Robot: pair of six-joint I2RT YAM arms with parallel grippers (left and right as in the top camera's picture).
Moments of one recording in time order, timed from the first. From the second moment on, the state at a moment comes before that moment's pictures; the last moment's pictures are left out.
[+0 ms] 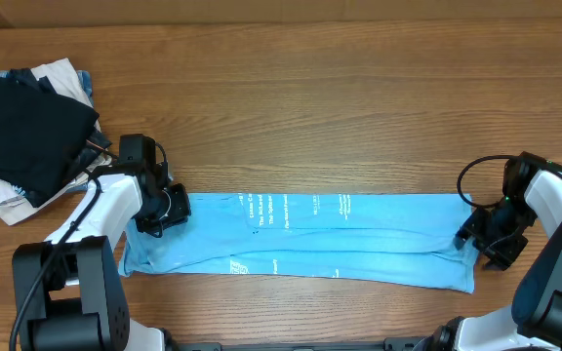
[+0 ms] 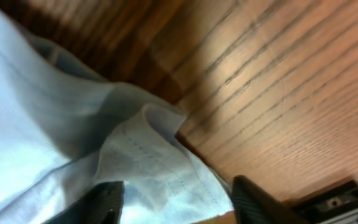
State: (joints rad) left arm 0.08 1.68 0.90 -0.73 0.15 -0.23; right arm -0.41 1.70 0.96 -1.13 0.04 0.37
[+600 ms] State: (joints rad) left arm 0.08 1.68 0.90 -0.74 0.15 -0.23; right arm -0.43 1.70 0.98 -1.08 -0.01 0.31
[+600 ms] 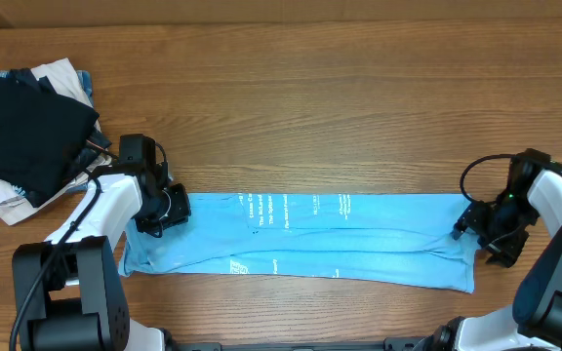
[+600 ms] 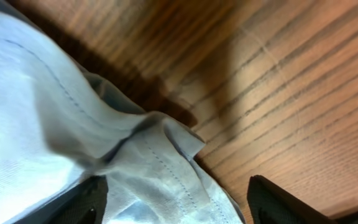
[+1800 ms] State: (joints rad) left arm 0.08 1.68 0.90 -0.81 0.14 -0.23; right arm -0.50 1.71 0.90 -0.93 -0.27 0.16
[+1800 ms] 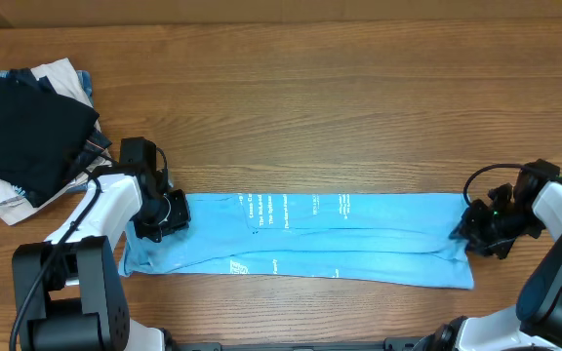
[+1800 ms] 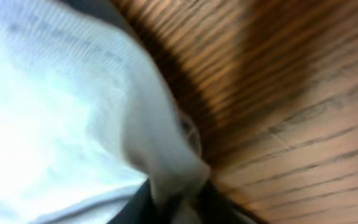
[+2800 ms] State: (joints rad) left arm 0.07 1.68 0.90 -0.72 0.35 -0.24; right arm -0.48 1.71 0.95 -0.78 -0.33 0.20
